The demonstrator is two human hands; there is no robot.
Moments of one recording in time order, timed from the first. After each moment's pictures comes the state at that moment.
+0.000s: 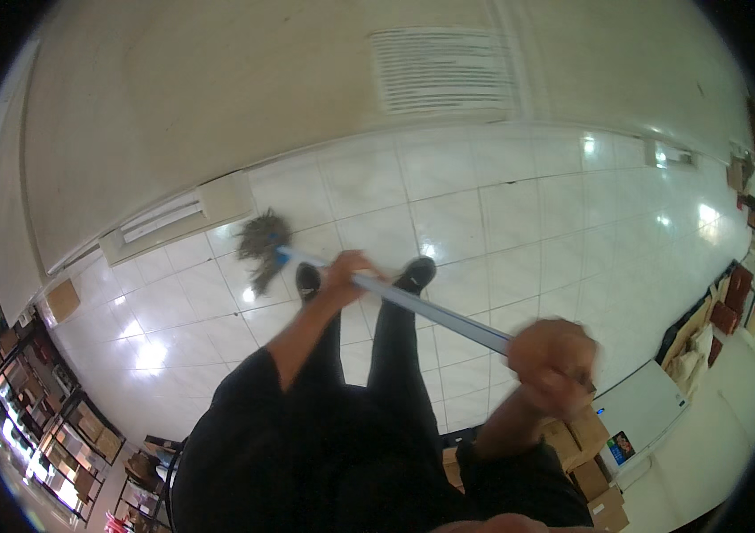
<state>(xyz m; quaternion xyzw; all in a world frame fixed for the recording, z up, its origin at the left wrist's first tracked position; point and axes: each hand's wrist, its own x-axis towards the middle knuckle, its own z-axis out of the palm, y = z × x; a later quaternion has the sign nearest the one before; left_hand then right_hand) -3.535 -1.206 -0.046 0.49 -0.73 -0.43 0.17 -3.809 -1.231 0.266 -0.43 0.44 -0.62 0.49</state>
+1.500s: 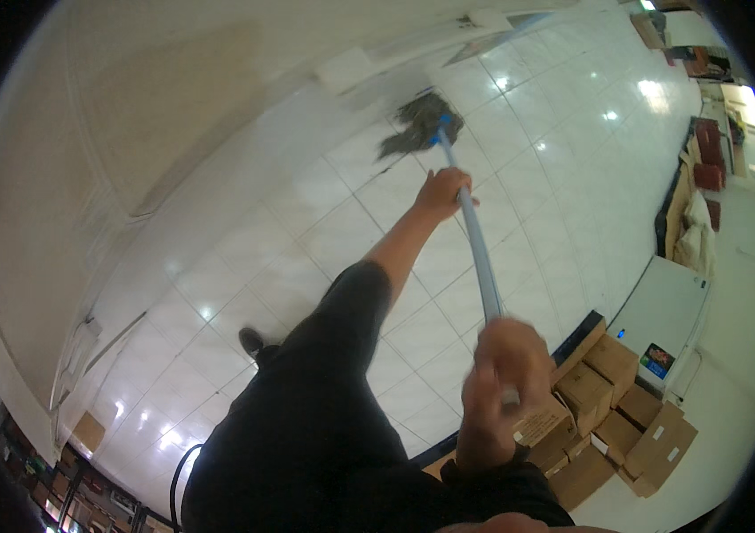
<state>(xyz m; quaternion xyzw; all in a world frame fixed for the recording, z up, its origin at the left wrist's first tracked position) -4.120 -1.257 -0.023 0.22 -0.79 -0.54 0.19 -4.028 -1.115 0.272 -0.53 0.73 -0.43 -0.01</state>
